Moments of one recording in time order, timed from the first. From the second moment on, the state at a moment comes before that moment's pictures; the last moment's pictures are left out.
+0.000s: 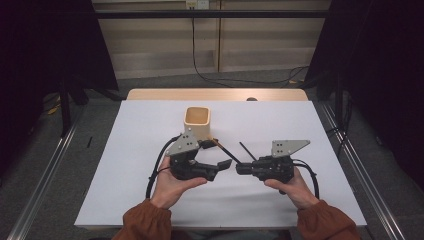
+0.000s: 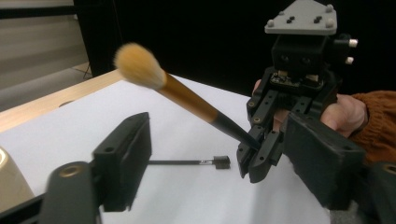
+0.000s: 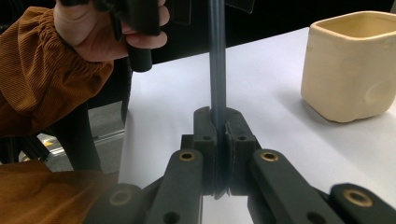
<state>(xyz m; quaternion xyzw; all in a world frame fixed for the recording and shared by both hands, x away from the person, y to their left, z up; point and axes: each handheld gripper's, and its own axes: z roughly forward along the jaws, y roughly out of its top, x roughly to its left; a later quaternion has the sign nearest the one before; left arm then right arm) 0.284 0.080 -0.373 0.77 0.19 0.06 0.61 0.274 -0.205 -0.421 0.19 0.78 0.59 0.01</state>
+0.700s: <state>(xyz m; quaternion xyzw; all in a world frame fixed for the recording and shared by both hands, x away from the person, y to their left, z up) 0.288 0.083 -0.373 0.75 0.21 0.02 0.62 0.276 -0.203 -0.425 0.19 0.79 0.59 0.01</state>
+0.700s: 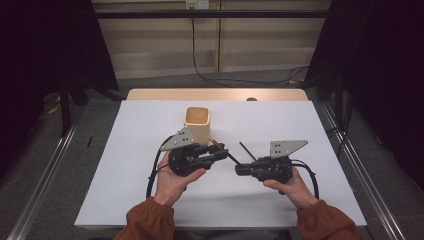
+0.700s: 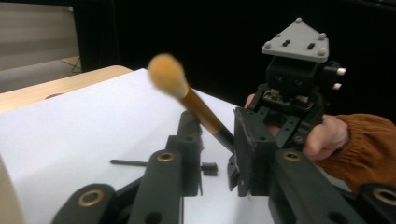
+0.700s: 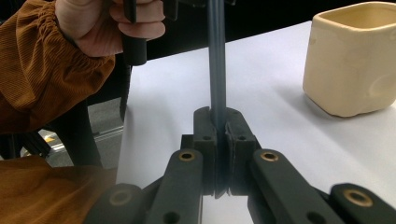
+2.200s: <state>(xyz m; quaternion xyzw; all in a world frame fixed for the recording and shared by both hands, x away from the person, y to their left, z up) 0.286 0.076 -0.362 0.75 0.20 -0.01 0.63 0.270 -0.200 -0.421 0.18 0.79 0.58 0.02</state>
